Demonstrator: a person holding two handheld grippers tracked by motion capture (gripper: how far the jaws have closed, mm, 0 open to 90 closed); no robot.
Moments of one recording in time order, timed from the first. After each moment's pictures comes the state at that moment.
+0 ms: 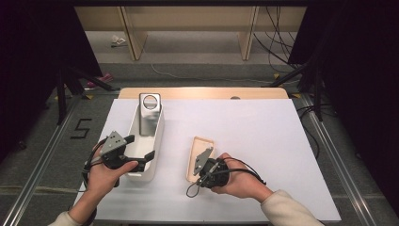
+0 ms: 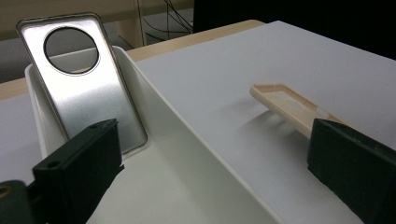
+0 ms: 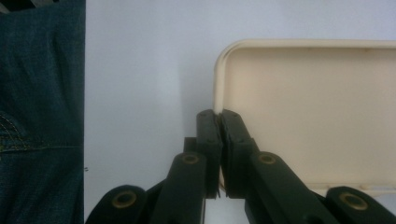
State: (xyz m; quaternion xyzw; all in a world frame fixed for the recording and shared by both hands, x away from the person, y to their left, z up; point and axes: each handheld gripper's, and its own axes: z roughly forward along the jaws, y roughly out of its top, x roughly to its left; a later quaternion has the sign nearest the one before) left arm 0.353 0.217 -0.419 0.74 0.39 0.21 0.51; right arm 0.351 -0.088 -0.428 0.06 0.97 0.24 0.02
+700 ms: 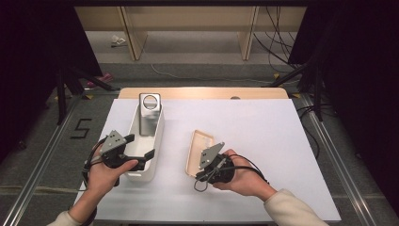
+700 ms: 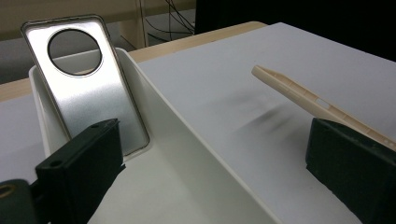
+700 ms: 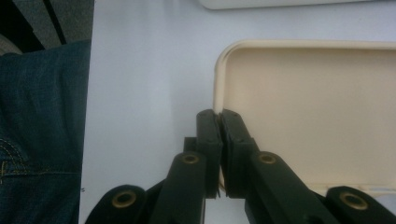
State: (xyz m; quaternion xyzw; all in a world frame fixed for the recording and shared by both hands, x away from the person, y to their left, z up) left arm 0.354 0.216 -0.416 0.74 0.39 0.22 0.51; right arm 0.355 -0.103 -0.419 0.07 0.95 0.31 0.03
